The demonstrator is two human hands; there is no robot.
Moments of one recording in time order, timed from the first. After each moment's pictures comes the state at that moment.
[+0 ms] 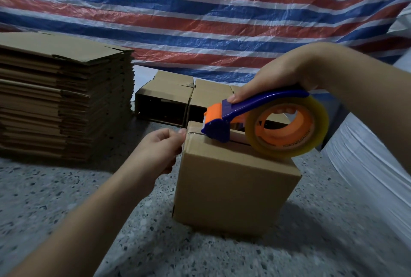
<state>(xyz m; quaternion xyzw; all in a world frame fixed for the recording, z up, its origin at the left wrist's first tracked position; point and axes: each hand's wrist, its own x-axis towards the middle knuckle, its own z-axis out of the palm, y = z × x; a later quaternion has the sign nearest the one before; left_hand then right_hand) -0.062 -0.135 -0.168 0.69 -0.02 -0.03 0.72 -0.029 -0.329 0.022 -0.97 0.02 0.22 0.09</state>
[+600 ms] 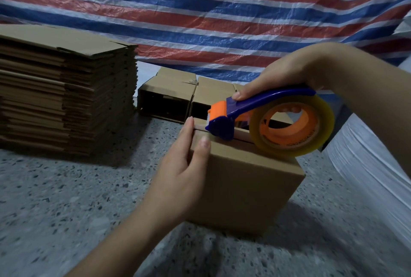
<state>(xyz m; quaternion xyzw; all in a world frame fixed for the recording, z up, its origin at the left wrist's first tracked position) -0.105 -0.164 -0.187 0.76 -0.12 0.14 0.63 -0.031 -0.328 0.021 -0.97 0.02 0.22 0.10</state>
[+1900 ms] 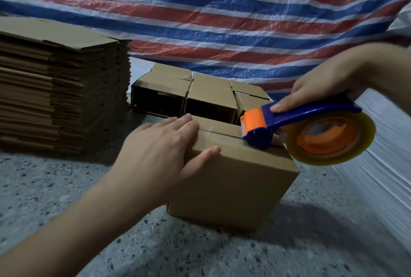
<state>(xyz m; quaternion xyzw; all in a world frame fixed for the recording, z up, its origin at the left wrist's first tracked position) -0.110 -0.143 -0.141 0.95 -0.19 0.21 0.08 -0.047 -0.384 0.020 -0.96 0.09 0.27 0.04</state>
